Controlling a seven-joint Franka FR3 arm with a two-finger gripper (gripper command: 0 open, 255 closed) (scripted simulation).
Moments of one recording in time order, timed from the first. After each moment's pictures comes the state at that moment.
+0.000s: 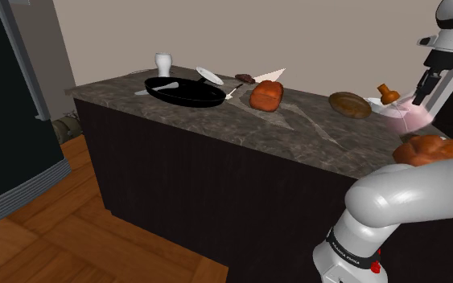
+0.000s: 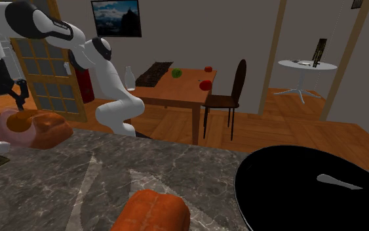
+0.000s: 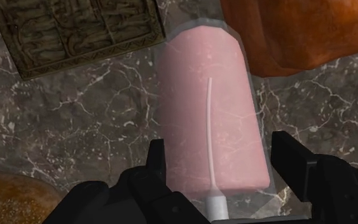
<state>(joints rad) -0.29 -0.74 -0.77 -1.93 -0.52 1.41 -1.10</state>
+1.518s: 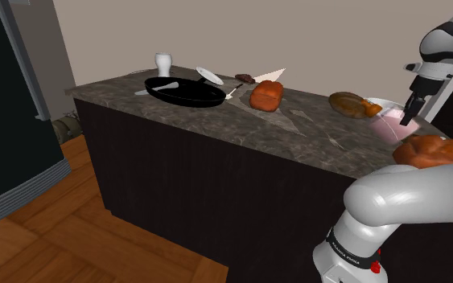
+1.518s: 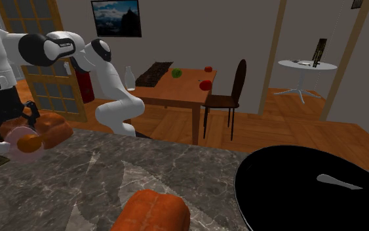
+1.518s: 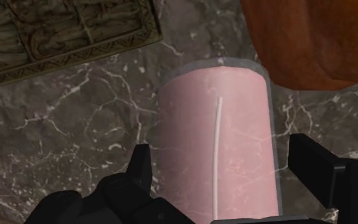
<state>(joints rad) -0.33 -0.82 -0.83 -2.17 -0.58 1.59 -1.06</state>
